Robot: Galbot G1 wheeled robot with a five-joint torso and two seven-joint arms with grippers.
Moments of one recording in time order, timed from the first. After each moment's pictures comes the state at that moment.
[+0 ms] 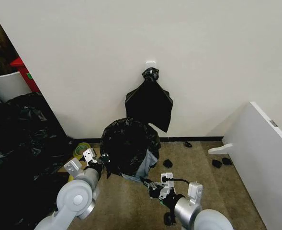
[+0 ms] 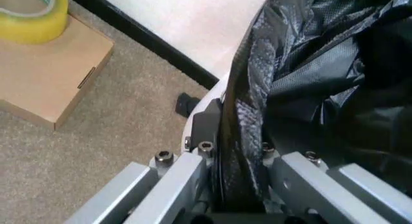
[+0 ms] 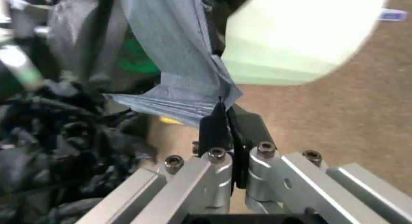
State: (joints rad) left arm 1.30 -1.06 -0.28 -2.16 -1.29 0.22 -0.72; right arm -1.49 1.10 0.12 2.22 0.95 -0.47 0.21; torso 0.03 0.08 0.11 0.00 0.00
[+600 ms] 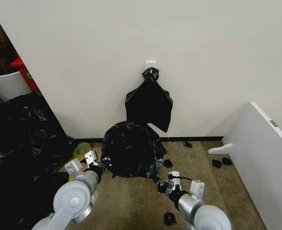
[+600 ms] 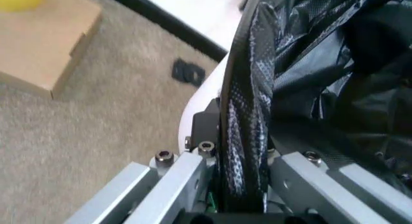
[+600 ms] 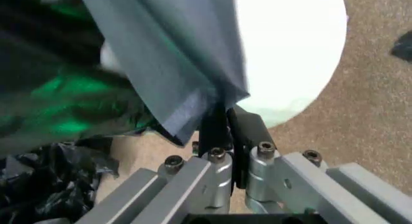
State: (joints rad) left arm 1.33 -1.02 -0.28 -2.24 -1.37 0.36 -0.76; right arm -1.45 1.11 0.16 2.09 0.95 -0.44 0.24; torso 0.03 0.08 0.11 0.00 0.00
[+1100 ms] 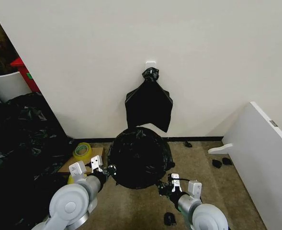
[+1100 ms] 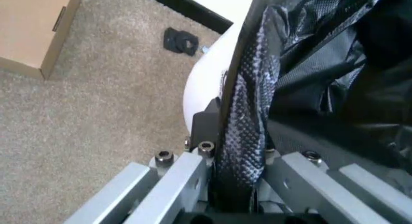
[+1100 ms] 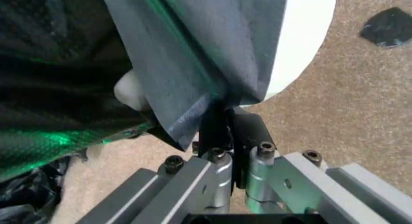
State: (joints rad) left arm 1.34 -1.00 -0.28 -2.26 -1.39 0.47 -0.76; right arm -1.45 1.11 0.16 2.07 0.90 -0.50 0.27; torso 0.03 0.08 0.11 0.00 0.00
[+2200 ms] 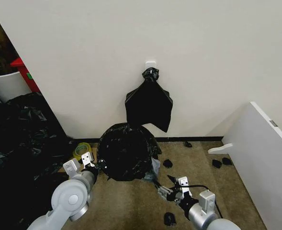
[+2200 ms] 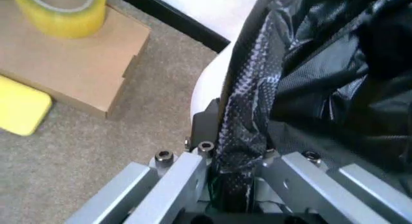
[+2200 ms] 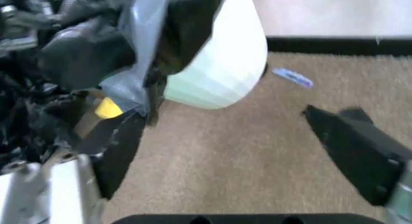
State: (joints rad) left arm 1.31 -1.01 -0.30 -2.14 -1.31 0.35 -0.78; right arm -1.67 0.99 0.22 2.22 0.53 -0.24 0.04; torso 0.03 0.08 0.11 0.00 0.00
